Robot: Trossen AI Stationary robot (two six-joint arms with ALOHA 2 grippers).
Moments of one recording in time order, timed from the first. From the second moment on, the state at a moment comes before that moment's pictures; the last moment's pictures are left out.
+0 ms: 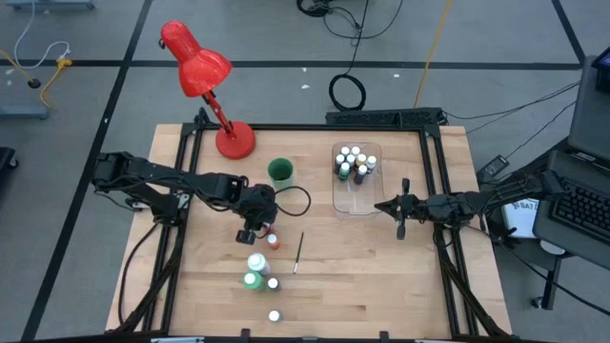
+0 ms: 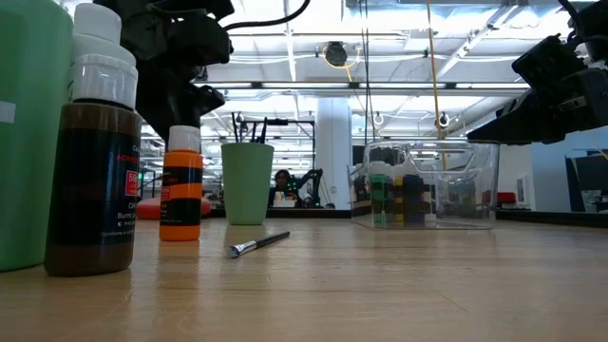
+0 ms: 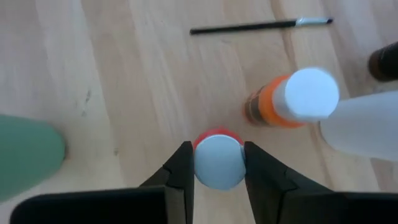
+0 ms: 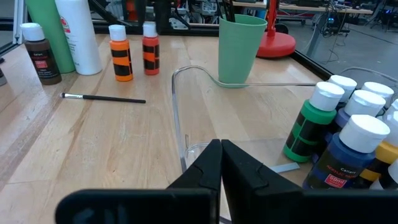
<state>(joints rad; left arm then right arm) -0.05 1.44 0.96 -0.65 0.09 0.20 0.22 0.39 0.01 0.09 0.39 0.06</state>
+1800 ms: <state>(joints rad) 0.24 2.43 2.24 -0.68 0.04 0.15 0.22 0.40 0.01 0.10 0.39 0.01</state>
